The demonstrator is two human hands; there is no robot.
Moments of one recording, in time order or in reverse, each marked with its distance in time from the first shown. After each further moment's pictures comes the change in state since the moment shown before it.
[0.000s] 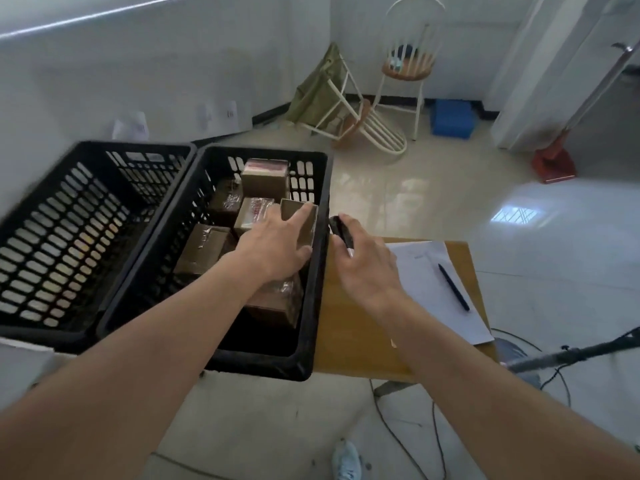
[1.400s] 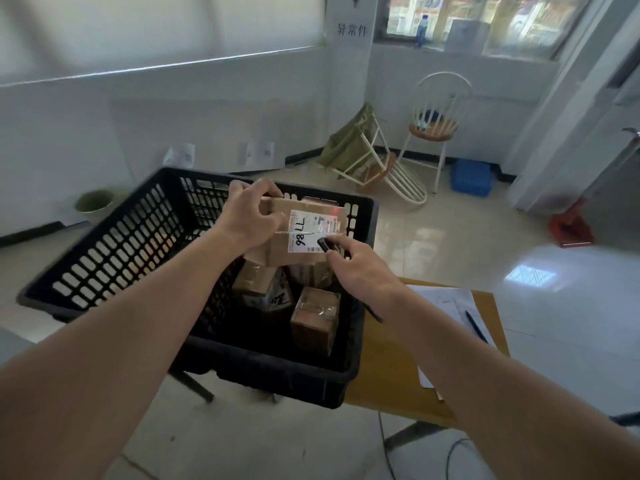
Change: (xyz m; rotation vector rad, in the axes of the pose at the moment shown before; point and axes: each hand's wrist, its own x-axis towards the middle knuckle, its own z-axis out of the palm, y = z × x) left_hand -0.041 -0.125 -0.106 -0.573 0.403 -0.131; right_hand -0.013 -0.117 0.009 0.215 -0.235 -0.097
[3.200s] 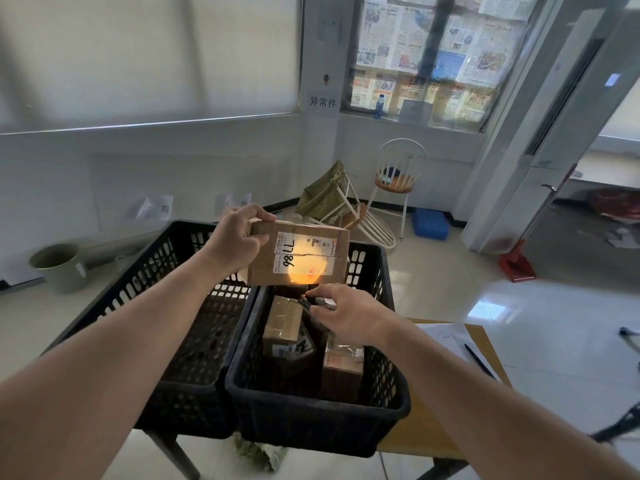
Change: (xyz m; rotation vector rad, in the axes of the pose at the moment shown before) left_hand 0.023 -0.063 -0.111 -0.220 -0.062 0.162; right_hand -0.026 -0.101 0.075 -0.303 -0.128 -0.024
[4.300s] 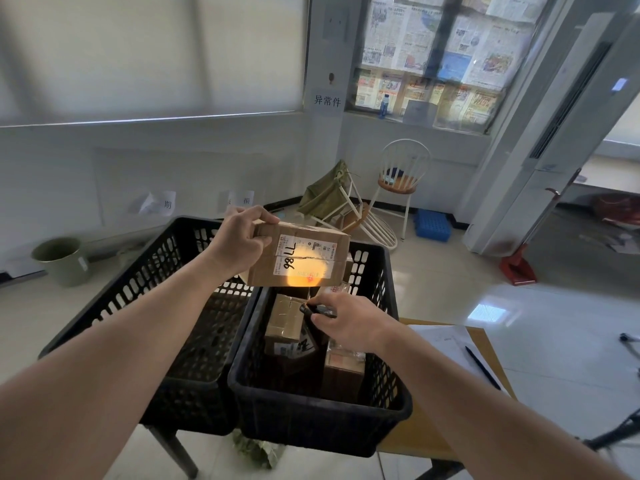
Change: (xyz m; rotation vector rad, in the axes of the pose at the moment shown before) left_hand -0.002 -0.007 0.000 0.024 -0.010 0.007; right_hand -0.007 -0.004 0.007 -0.063 -0.042 -0.003
